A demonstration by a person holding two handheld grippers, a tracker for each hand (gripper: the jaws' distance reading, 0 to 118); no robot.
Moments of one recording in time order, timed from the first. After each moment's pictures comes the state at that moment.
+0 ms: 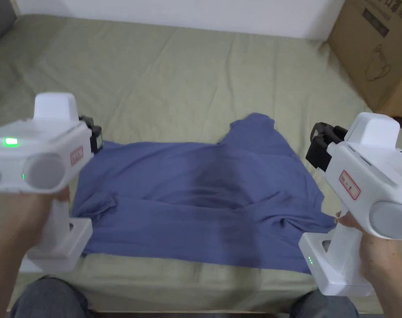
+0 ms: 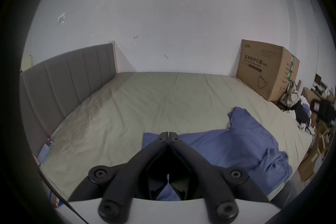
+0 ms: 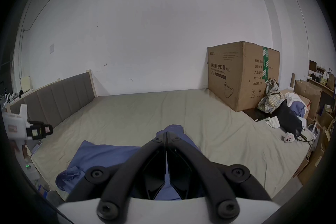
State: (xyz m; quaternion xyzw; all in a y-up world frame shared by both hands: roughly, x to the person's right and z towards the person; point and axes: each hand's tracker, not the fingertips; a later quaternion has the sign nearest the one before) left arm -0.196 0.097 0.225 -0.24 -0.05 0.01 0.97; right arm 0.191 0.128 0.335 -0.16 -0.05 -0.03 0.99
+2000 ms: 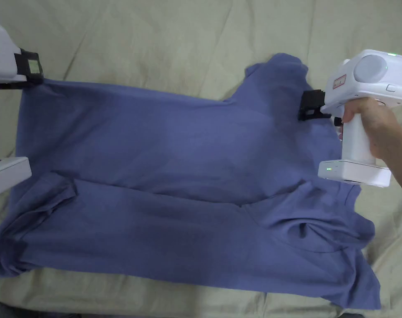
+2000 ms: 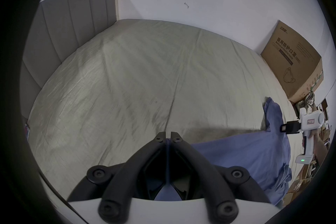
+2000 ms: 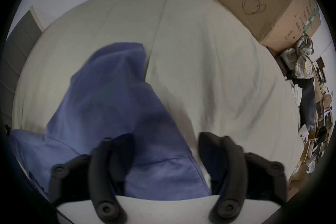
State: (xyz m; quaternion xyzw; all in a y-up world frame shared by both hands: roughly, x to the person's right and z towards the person) left arm -0.211 0.024 0.044 -0.44 -0.02 0.07 0.89; right arm 0.301 -0.058 0.003 -0.56 -0.12 -0.02 0.82
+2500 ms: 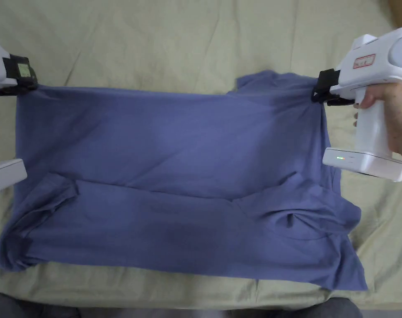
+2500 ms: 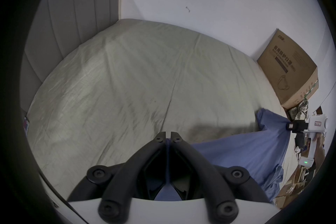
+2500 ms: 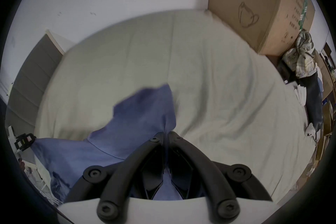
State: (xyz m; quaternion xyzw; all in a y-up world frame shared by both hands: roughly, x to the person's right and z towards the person) left arm -0.227 0.048 0.069 -0.43 -0.03 0.10 0.89; right arm 0.309 0.046 0.066 -0.47 -0.05 -0.09 0.88
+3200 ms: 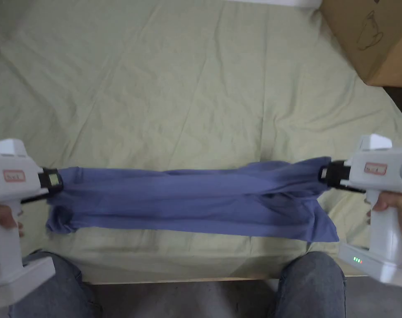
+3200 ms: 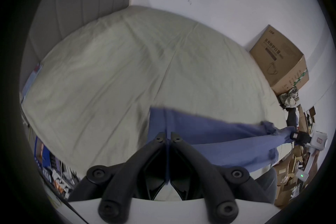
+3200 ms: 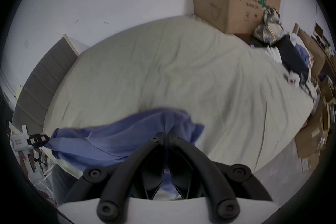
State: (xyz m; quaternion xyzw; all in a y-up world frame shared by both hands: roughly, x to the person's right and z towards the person) left arm -0.269 -0.012 0.252 -0.47 -0.02 0.14 0.87; right arm 0.292 0.037 0.342 -0.45 -0.06 -0.13 0.88
